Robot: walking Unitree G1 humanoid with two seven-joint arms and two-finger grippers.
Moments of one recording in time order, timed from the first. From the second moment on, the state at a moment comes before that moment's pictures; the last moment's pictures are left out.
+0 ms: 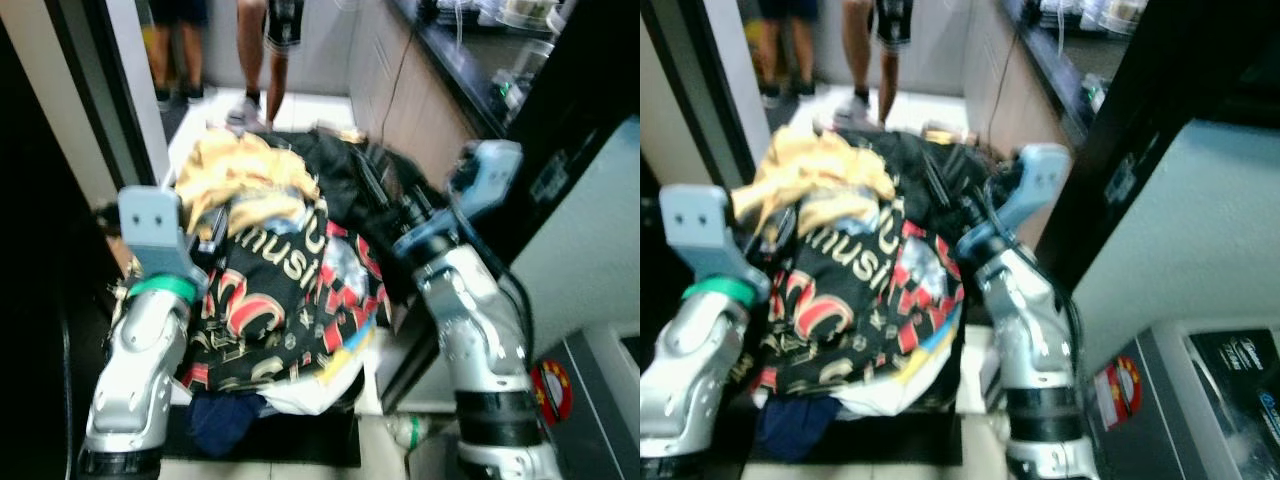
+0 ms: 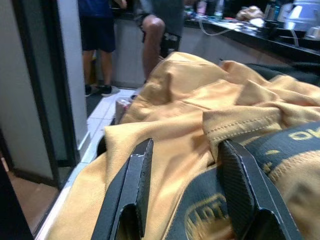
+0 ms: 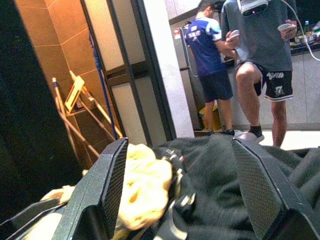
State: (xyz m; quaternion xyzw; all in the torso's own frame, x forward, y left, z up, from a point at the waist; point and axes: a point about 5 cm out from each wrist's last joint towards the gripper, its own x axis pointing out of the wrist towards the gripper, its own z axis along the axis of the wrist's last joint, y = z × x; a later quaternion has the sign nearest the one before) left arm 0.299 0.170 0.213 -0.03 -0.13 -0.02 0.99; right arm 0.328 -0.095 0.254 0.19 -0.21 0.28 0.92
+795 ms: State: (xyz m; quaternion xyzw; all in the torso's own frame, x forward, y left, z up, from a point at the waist) left arm 0.271 0.169 0.231 0.00 -0.20 -0.12 0.97; right arm 0.342 -0.094 0.259 0.10 -0.19 0.31 0.93
